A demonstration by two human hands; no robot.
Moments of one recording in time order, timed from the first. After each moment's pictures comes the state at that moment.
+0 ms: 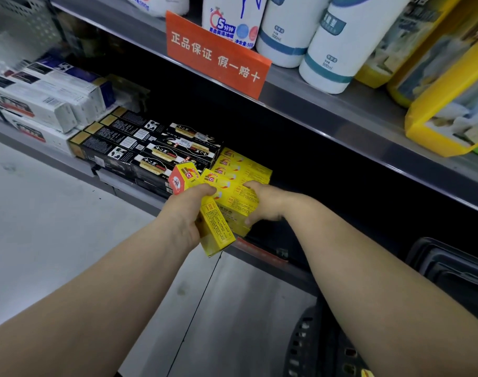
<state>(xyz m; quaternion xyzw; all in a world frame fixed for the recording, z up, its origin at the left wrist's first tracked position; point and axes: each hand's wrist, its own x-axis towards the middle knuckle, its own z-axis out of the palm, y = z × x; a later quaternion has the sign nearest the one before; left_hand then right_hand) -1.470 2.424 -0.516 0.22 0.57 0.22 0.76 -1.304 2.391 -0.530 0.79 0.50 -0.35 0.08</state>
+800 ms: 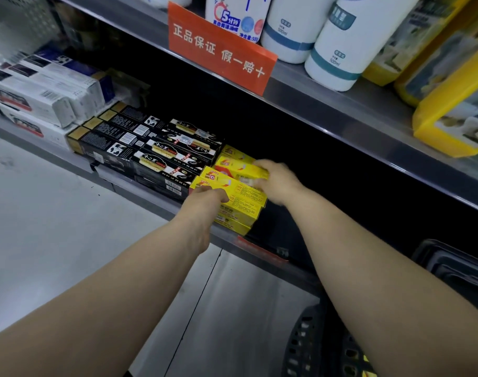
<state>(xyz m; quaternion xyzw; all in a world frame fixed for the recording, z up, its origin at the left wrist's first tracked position) -1.455 2.422 -0.528 0.37 0.58 0.16 0.71 -1.291 2.404 -0.527 0.86 0.45 -0.24 -0.08</state>
